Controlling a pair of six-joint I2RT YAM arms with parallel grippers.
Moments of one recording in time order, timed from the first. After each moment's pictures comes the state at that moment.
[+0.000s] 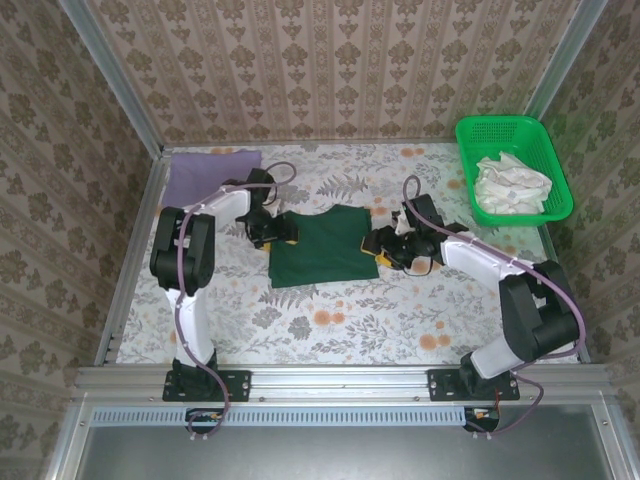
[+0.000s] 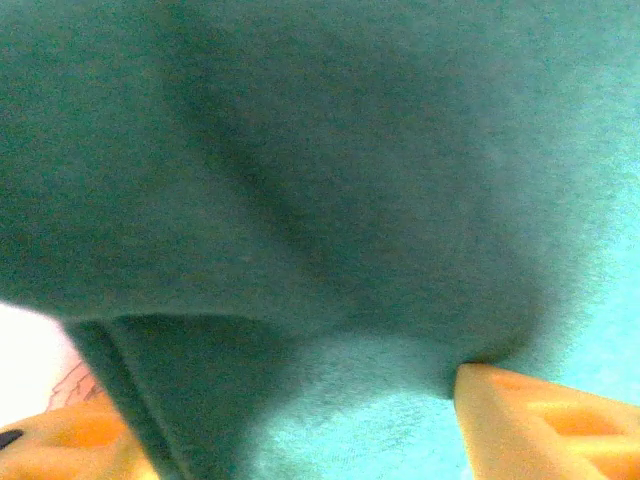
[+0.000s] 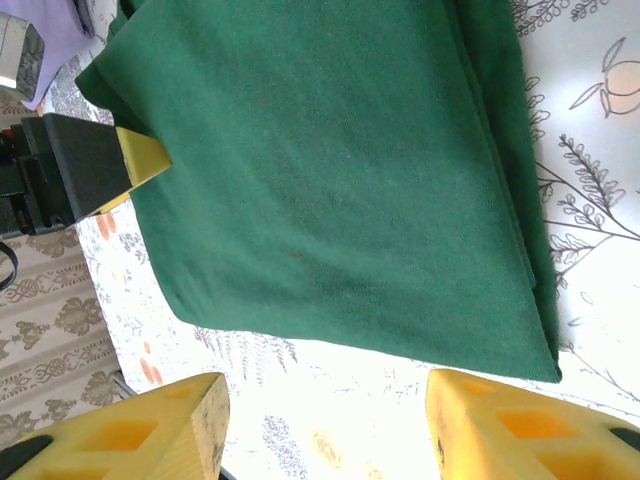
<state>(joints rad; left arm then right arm) -0.33 2.04 1.43 -0.82 0.35 -0.31 0.32 1.50 0.88 -0.34 -0.52 0.81</state>
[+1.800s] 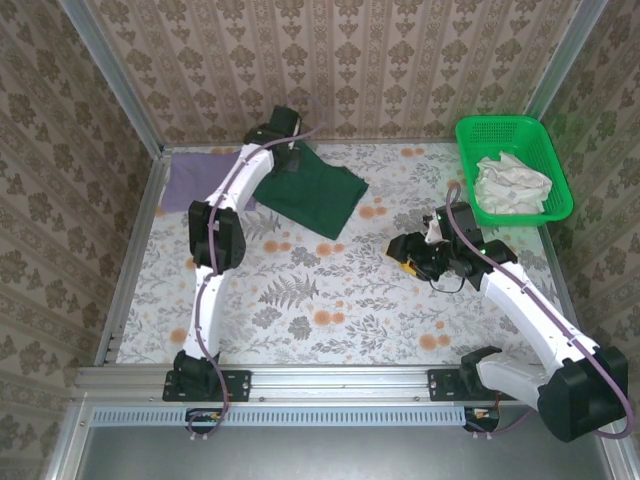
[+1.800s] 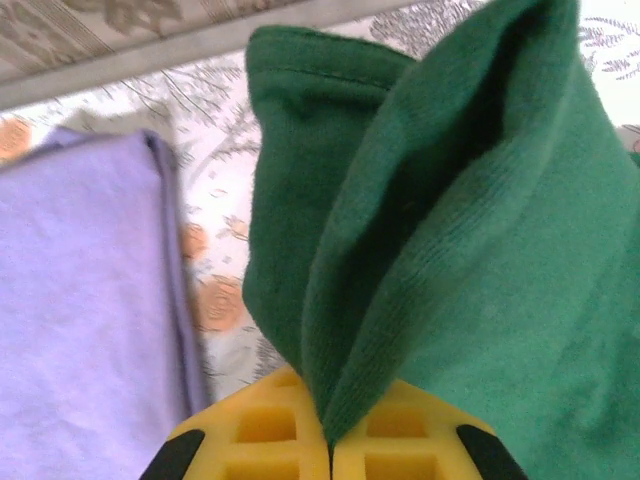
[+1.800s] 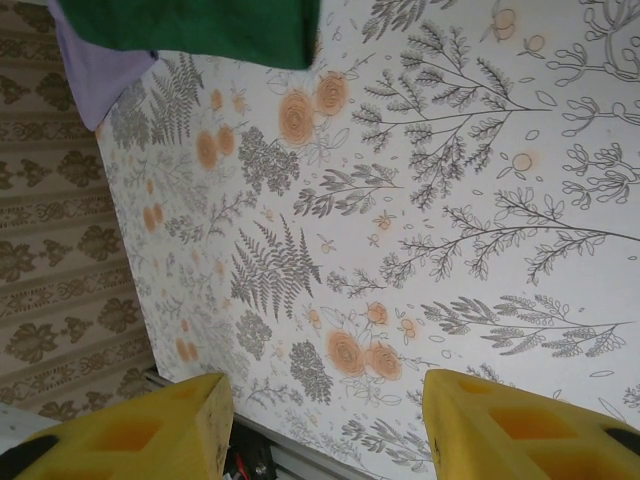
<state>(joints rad) -0.39 2.42 2.38 -0.93 -0.21 -0.06 0.28 1.09 0.84 -0.64 -0.48 0.85</state>
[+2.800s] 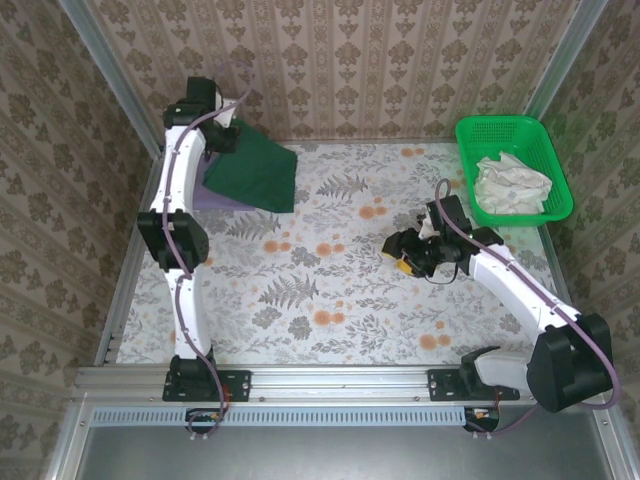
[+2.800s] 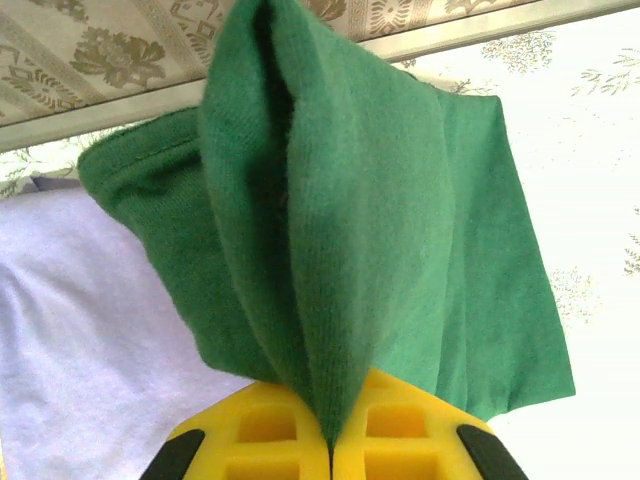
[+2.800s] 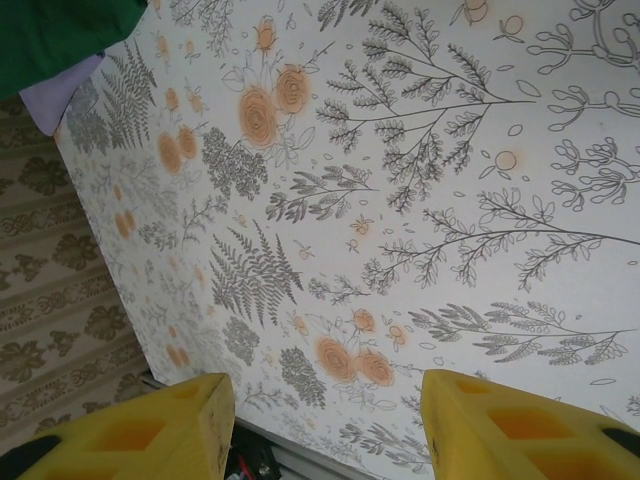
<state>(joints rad) -0.10 2.30 2.52 -1.18 0.10 0.15 0.27 1.25 0.90 -0.65 -0.50 0.86</state>
